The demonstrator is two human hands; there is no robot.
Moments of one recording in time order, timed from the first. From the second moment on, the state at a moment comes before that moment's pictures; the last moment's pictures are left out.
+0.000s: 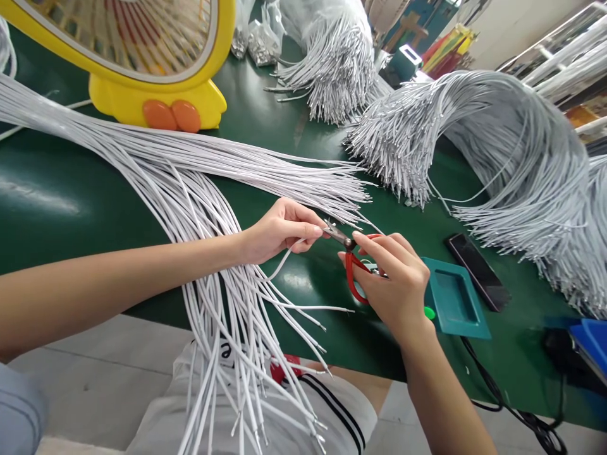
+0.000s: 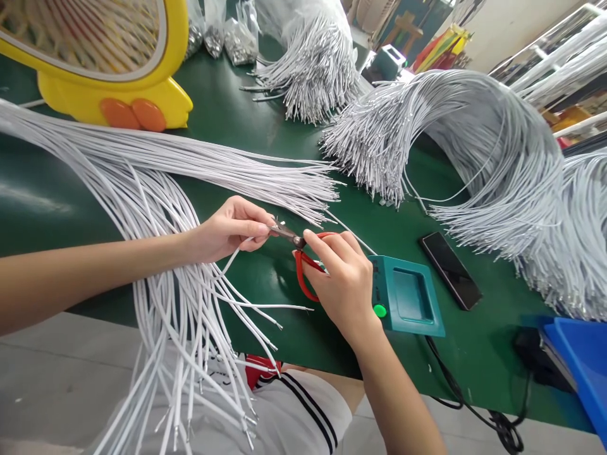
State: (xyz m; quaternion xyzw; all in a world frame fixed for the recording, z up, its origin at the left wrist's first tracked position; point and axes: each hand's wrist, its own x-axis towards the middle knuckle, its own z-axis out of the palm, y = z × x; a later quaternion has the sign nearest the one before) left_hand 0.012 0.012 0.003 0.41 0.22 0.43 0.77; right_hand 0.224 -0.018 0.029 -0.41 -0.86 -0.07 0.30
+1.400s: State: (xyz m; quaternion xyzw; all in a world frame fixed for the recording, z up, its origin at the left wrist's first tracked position) left_hand 0.014 0.006 0.003 0.49 0.20 0.39 0.76; right_hand 0.203 -0.038 0.027 -0.50 -0.62 0.32 0.51
